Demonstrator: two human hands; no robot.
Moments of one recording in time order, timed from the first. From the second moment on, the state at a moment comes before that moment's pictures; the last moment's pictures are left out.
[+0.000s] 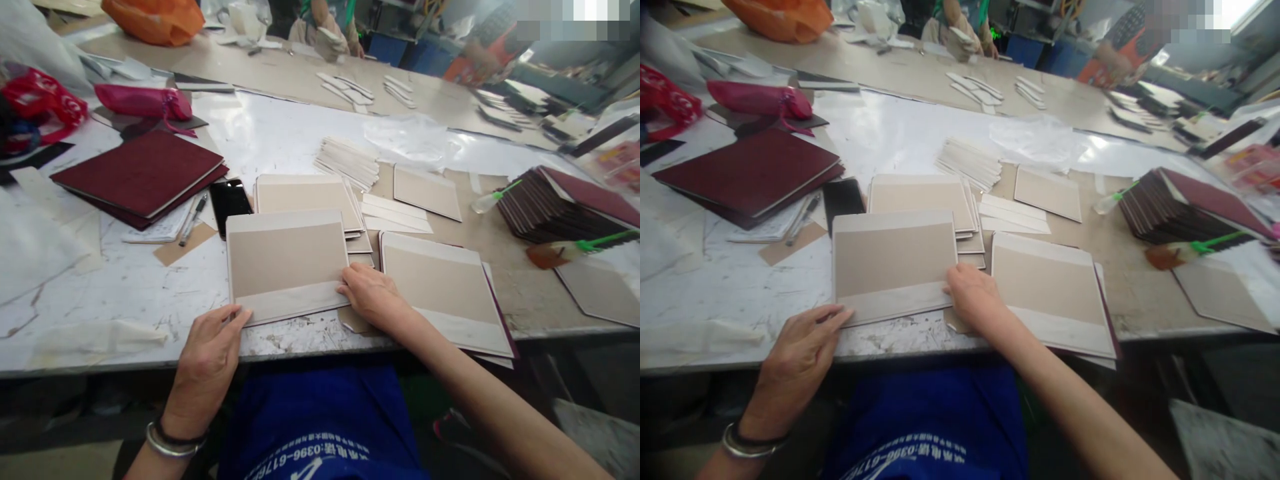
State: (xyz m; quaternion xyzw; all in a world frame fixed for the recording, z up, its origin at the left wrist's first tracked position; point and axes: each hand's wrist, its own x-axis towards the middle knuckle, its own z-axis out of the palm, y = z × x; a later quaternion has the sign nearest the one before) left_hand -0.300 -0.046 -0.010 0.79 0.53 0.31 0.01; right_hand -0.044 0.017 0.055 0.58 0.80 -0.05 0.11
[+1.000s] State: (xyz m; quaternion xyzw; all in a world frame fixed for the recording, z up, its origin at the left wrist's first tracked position) left_hand -0.295 -0.047 -0.014 0.79 0.53 0.32 0.00; right_hand -0.033 0.022 0.064 0.65 0.75 -0.07 0.08
